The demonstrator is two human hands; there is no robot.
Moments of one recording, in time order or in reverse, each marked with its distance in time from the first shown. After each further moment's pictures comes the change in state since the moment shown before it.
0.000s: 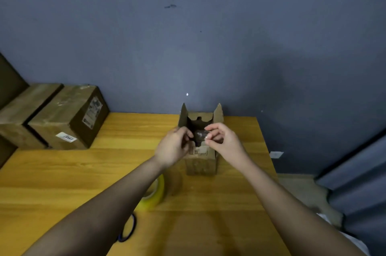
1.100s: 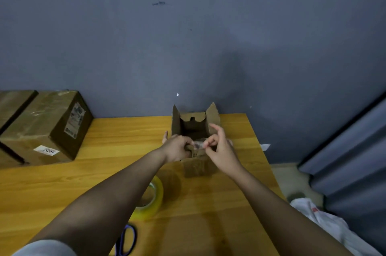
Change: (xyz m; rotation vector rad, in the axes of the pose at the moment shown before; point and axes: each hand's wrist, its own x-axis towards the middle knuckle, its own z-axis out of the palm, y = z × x) left_hand 0.035 -0.019 0.011 0.154 -0.459 0.033; right_hand -0.001 0.028 0.037 -0.182 0.152 0.048
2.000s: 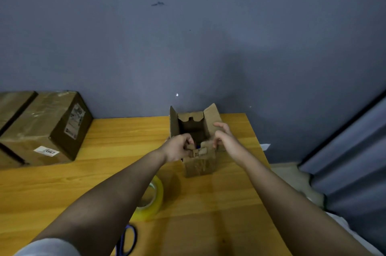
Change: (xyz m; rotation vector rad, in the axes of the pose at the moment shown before) left_hand 0.003 -0.007 0.003 -0.216 -0.010 0.034; right_hand 0.021 -0.007 -0.031 0.345 -0.202 0.368
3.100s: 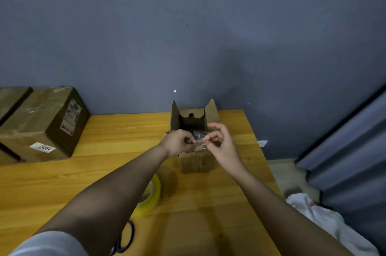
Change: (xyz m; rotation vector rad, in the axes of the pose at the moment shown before) left_hand 0.004 0.010 0.005 0.030 0.057 -0.012; right_hand -0.031 0.013 0.023 0.024 0.180 -0.319
